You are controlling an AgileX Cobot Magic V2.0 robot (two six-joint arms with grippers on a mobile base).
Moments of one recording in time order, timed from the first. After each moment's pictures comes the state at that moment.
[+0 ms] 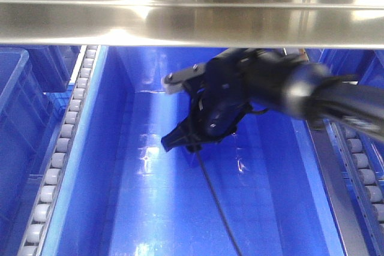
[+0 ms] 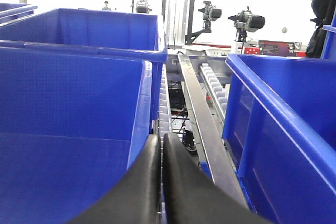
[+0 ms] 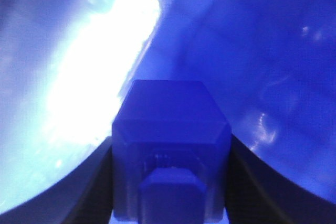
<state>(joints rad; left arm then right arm) 0.00 -0.01 0.03 0.05 0.00 -0.15 0.64 1.91 -1.51 -0.06 0.92 0.15</state>
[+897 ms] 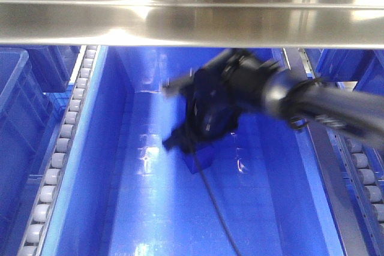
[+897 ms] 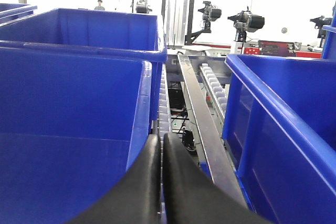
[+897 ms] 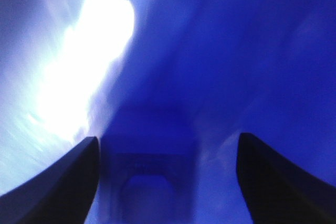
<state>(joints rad) 0.00 -0.01 0.03 0.05 0.00 -0.15 0.64 1.92 -1.54 -0.17 0.88 0.18</state>
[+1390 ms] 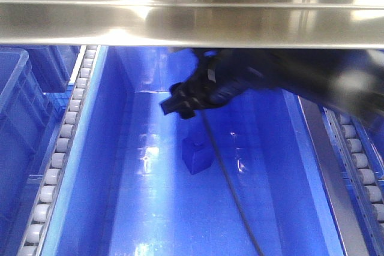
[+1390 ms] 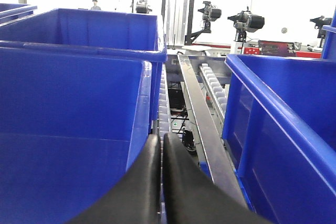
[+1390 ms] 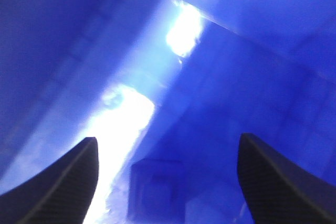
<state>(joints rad) 0.00 -0.01 0.03 0.05 0.00 -0.15 0.64 1.66 -1.35 -0.16 0.61 0.19</state>
